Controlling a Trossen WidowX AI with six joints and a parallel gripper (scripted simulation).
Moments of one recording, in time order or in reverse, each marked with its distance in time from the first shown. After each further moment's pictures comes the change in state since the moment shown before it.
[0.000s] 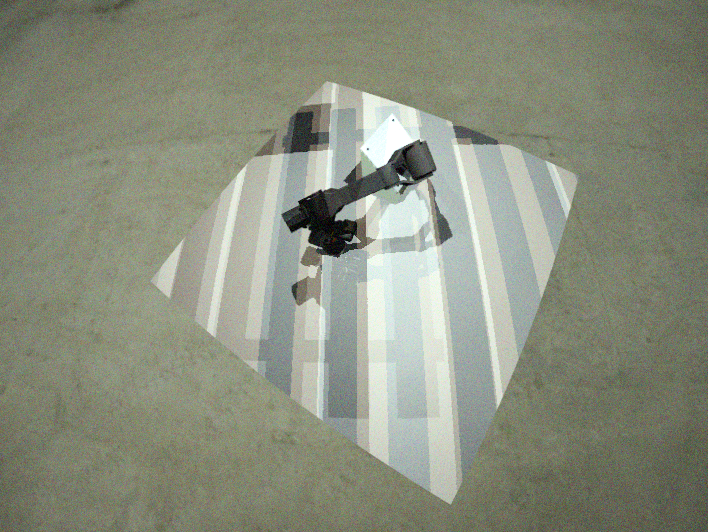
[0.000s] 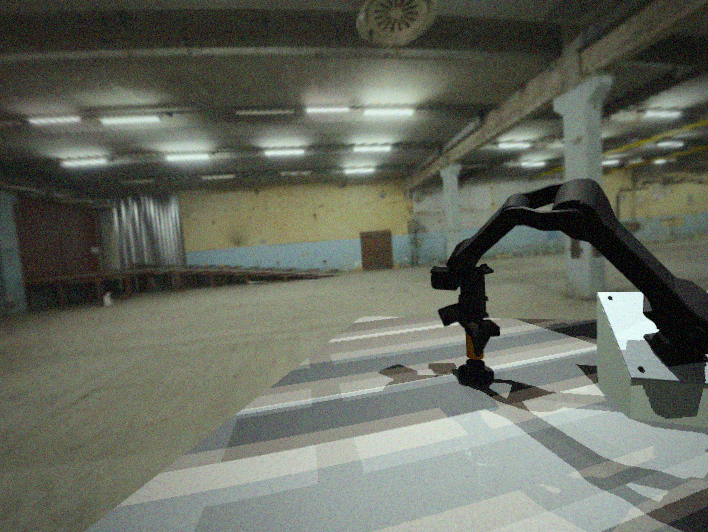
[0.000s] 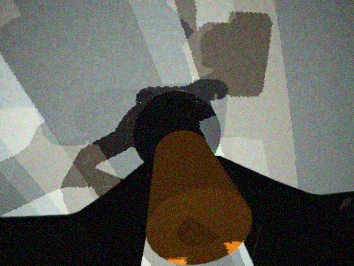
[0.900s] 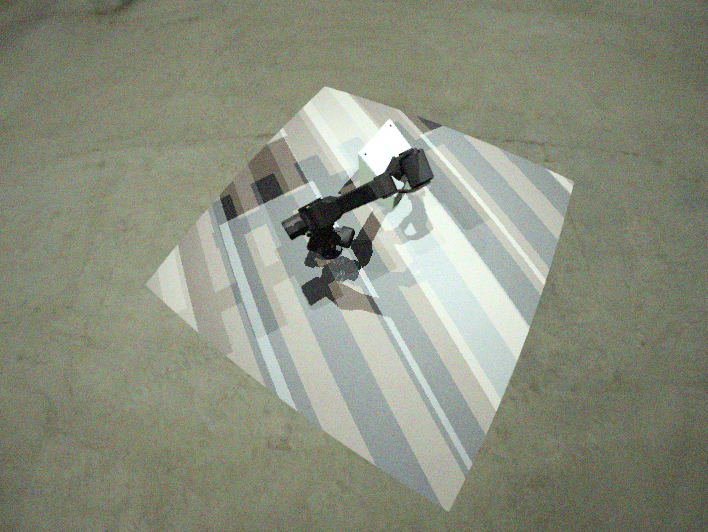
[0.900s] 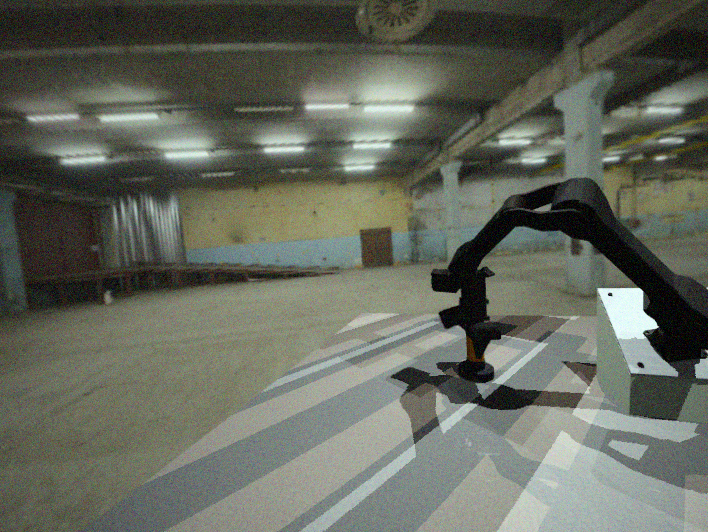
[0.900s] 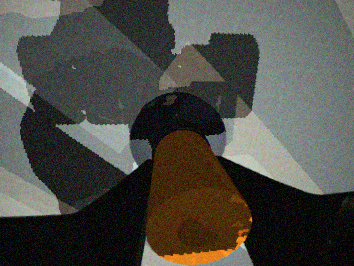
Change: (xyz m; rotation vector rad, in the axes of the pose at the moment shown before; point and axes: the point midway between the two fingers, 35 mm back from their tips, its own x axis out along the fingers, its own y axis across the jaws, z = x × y) arm 0.015 0.000 0.000 -0.011 0.000 -0.006
